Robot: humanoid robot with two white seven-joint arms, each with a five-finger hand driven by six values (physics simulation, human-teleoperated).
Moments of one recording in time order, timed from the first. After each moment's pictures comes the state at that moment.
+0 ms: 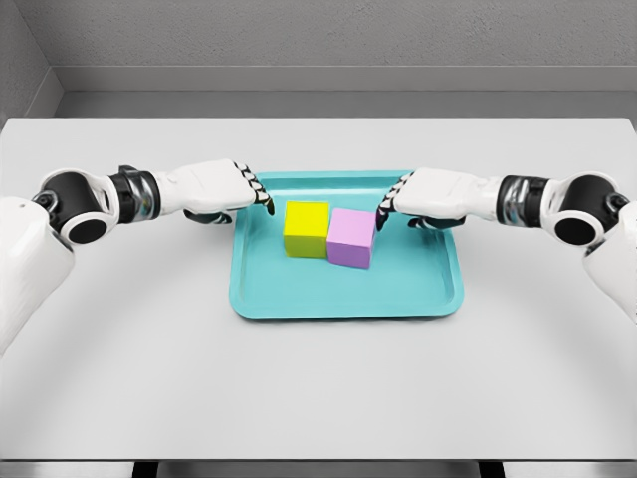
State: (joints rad) left arm -0.68 0.48 -0.58 -1.31 -0.80 -0.61 -0.55; right arm -0.69 -0.56 0.63 -1.32 0.59 -0.61 0.59
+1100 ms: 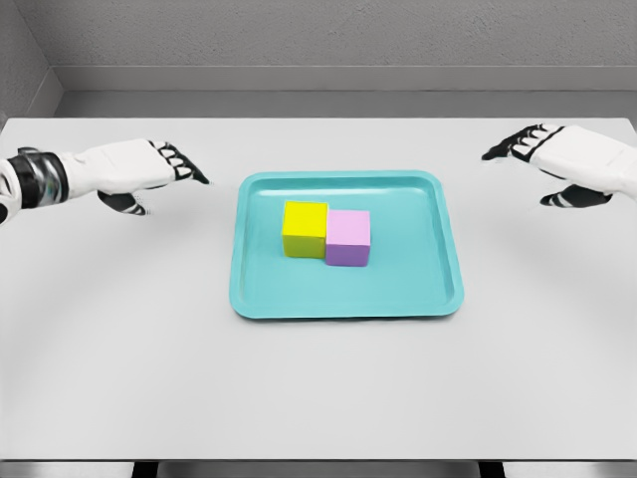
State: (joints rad) left arm -0.71 0.73 -0.57 -1.30 -0.64 -0.61 -0.55; right arm -0.42 -0.78 0.14 -1.48 0.45 -0.61 0.59
